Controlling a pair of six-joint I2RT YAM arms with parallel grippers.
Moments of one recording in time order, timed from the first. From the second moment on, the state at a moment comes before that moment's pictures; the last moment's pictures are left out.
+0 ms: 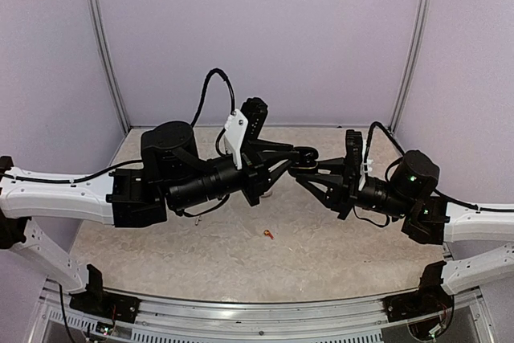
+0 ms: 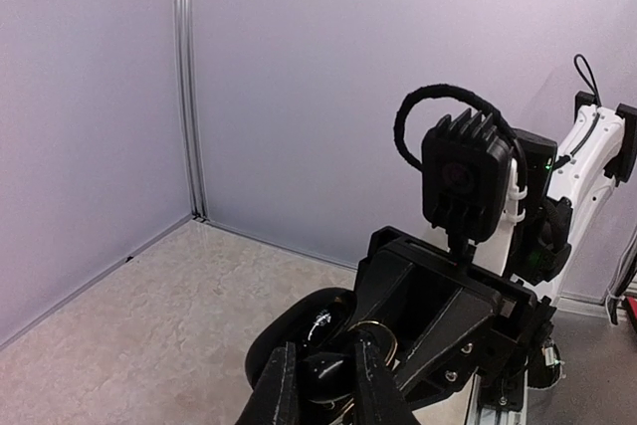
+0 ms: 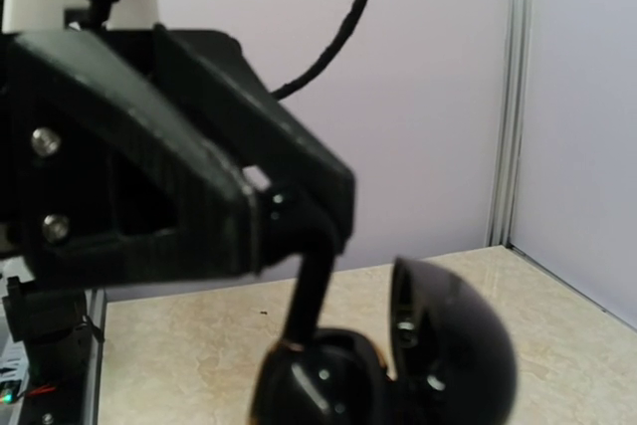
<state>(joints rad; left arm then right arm) -1.26 1.41 1.10 0.35 -0.13 -0.02 0.98 1.01 0.57 0.61 -0.28 0.02</state>
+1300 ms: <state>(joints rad) -1.27 1.42 1.10 0.34 -0.17 0.02 0.98 0.99 0.57 0.58 -0.28 -0.01</state>
